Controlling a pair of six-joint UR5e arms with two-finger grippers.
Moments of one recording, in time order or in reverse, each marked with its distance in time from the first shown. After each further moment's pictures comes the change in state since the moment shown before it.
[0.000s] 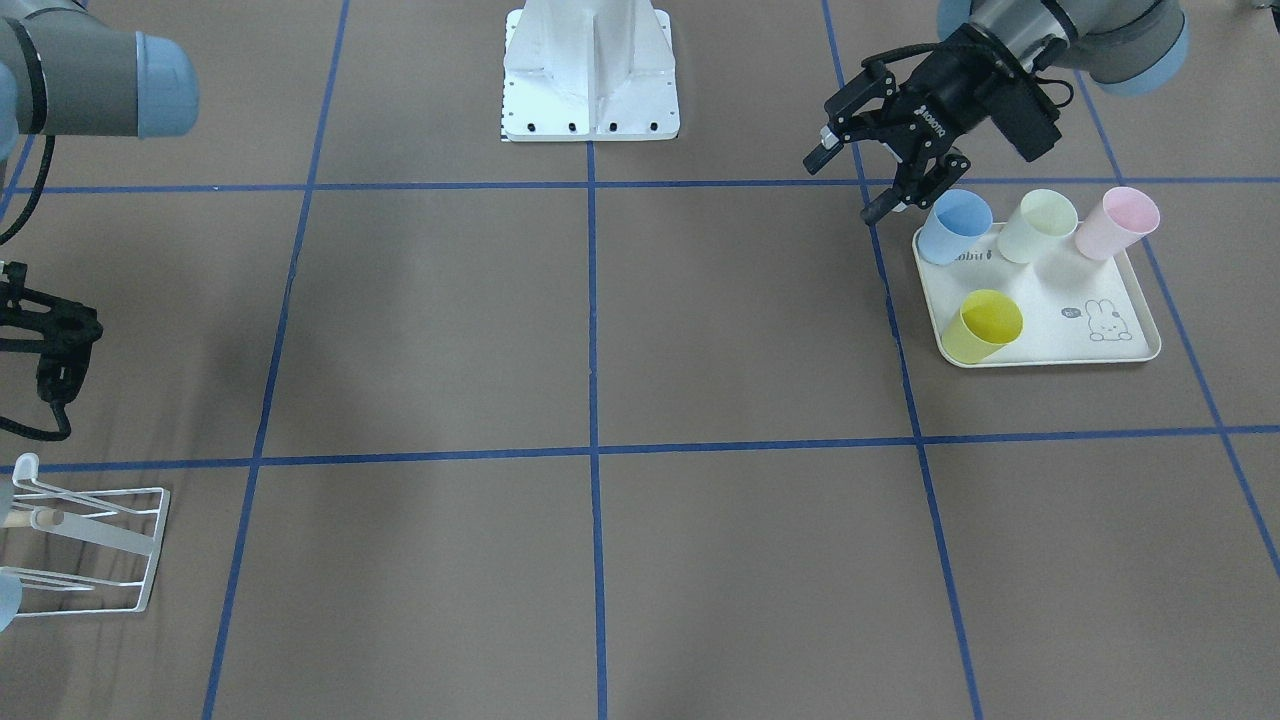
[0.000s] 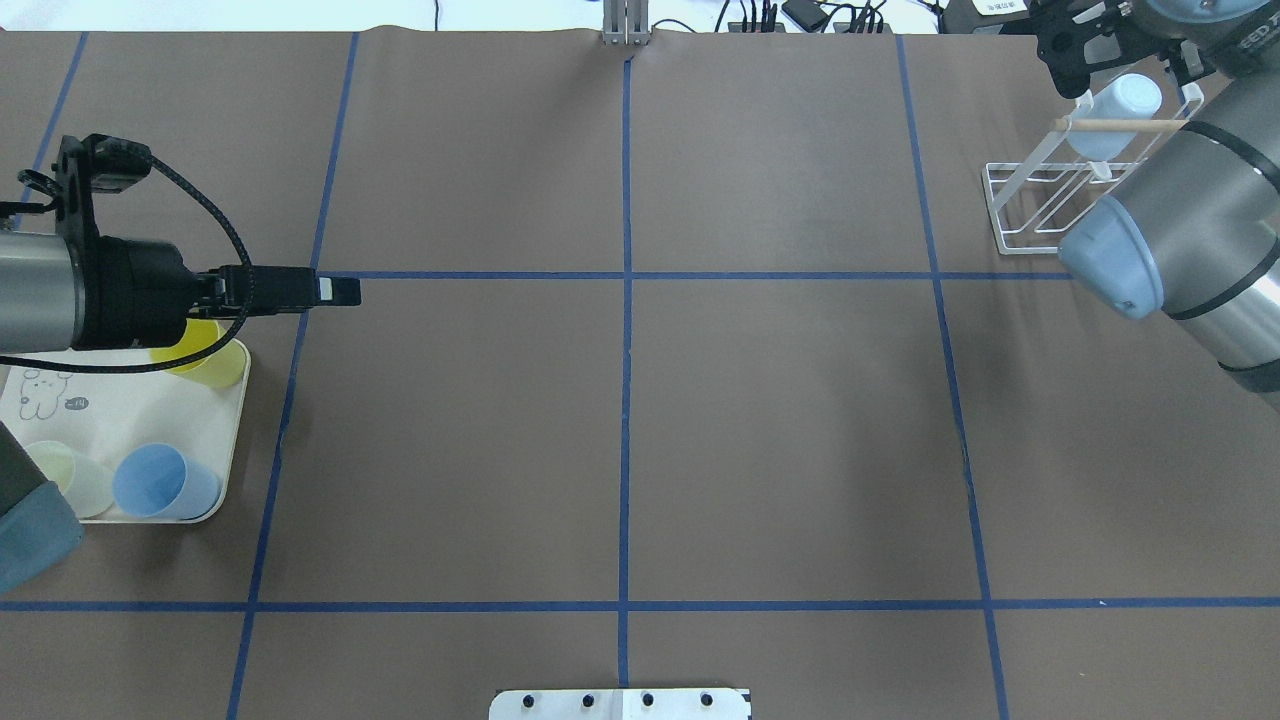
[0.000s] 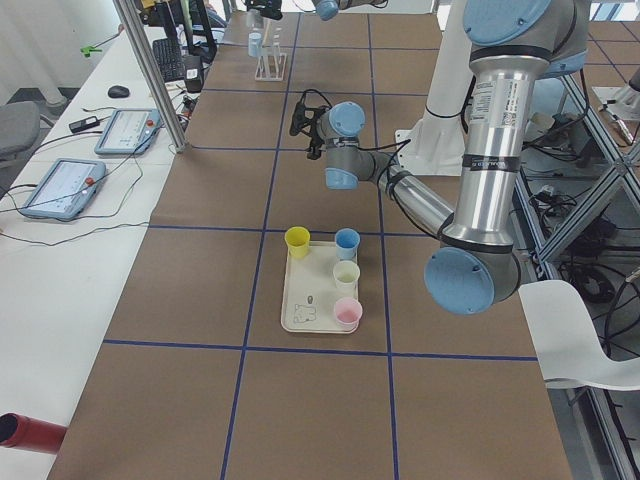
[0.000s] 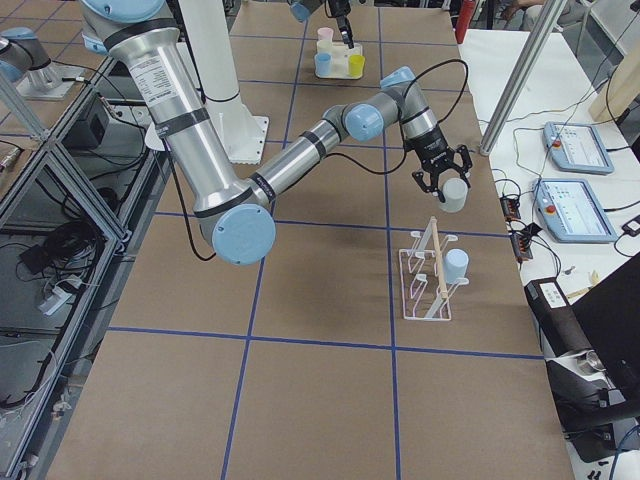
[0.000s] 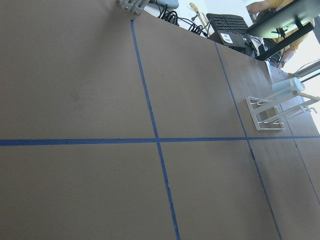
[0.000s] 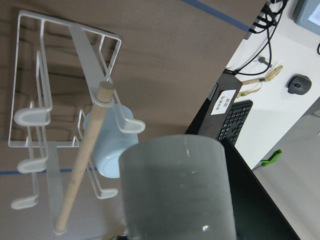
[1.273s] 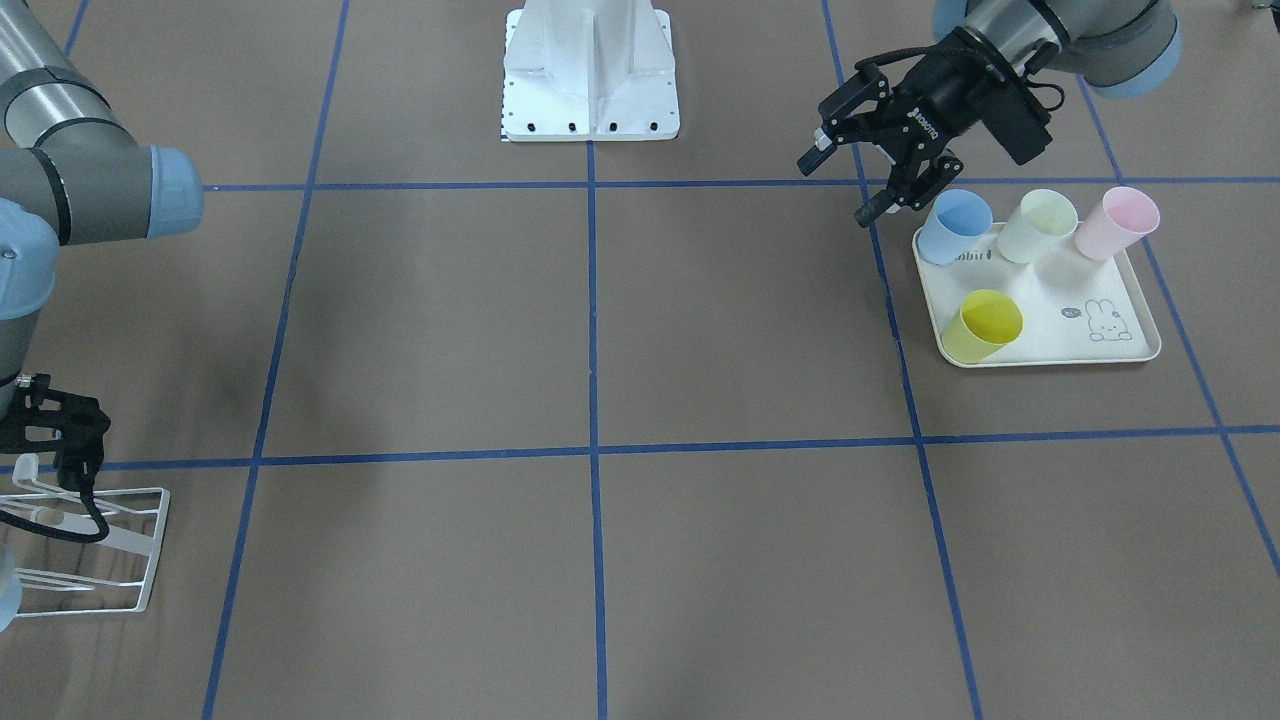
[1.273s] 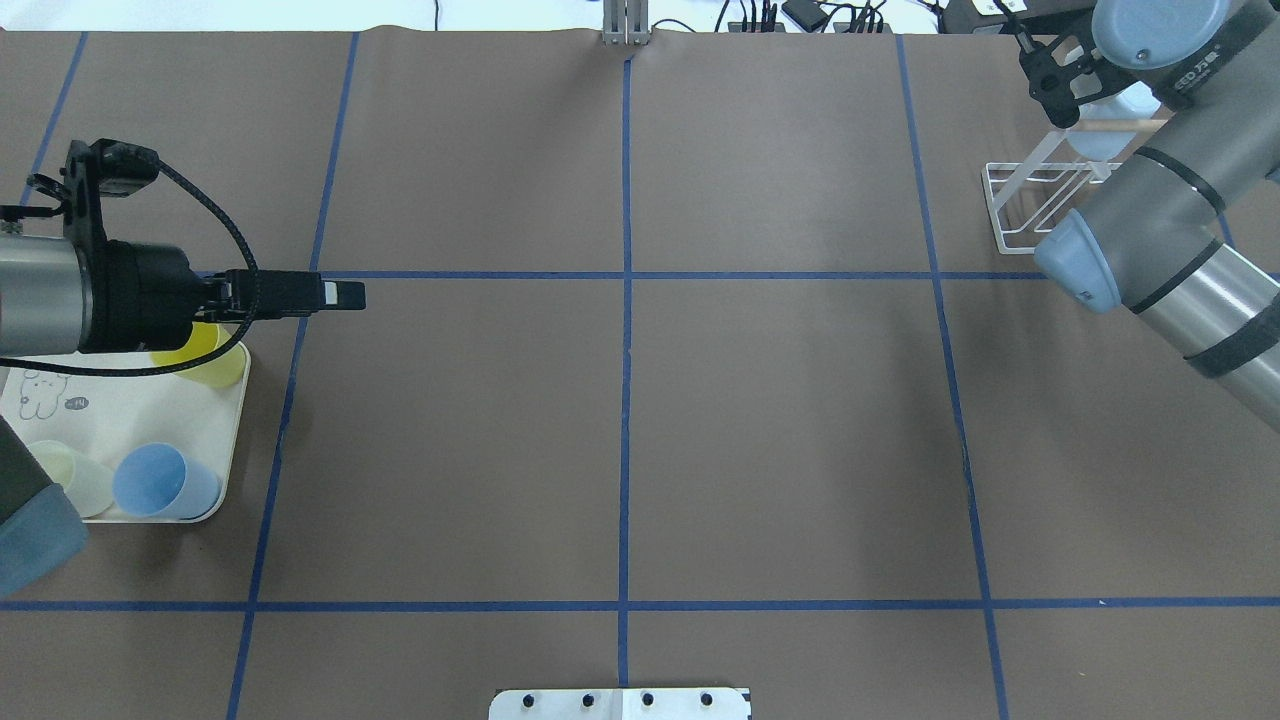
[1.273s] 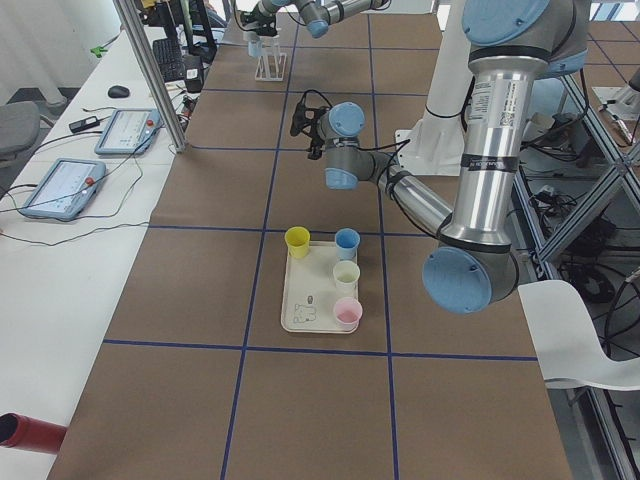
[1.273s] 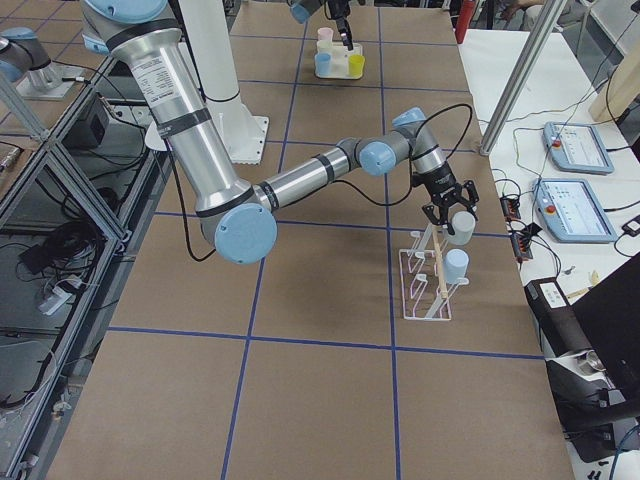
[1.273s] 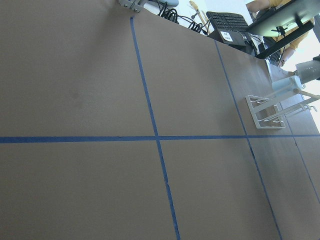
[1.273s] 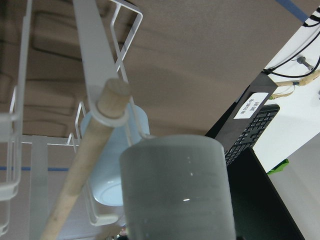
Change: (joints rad) left arm 0.010 -0.010 0.009 0.001 0.000 0.001; right arm -0.030 0.003 -0.199 0.152 -0.048 -0.055
